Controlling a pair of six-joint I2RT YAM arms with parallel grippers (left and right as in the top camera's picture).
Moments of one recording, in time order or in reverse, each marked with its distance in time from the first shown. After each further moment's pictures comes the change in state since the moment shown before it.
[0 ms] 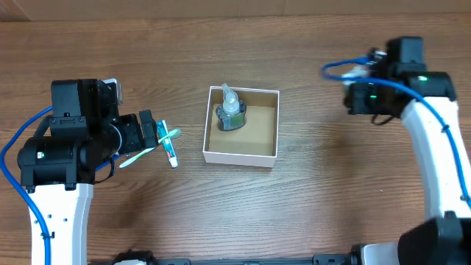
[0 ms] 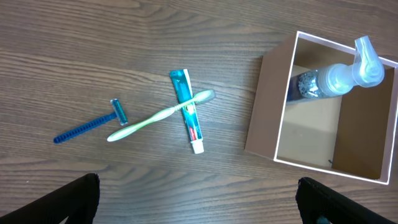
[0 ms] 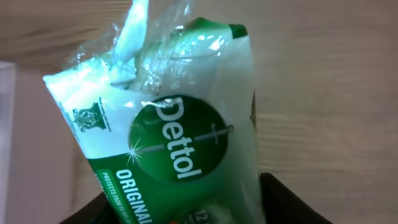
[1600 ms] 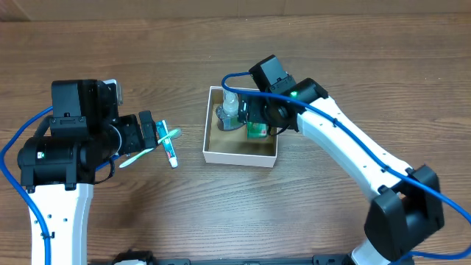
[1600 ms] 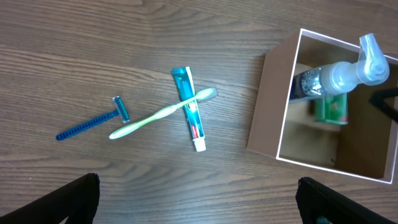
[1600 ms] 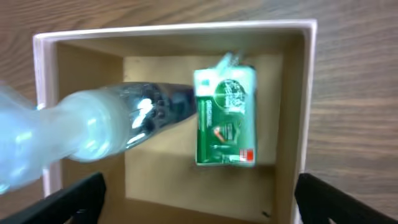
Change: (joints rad) left arm 0.000 0.000 0.000 -0.009 -0.007 0.000; right arm 0.556 0.196 0.024 0.196 0.059 0.706
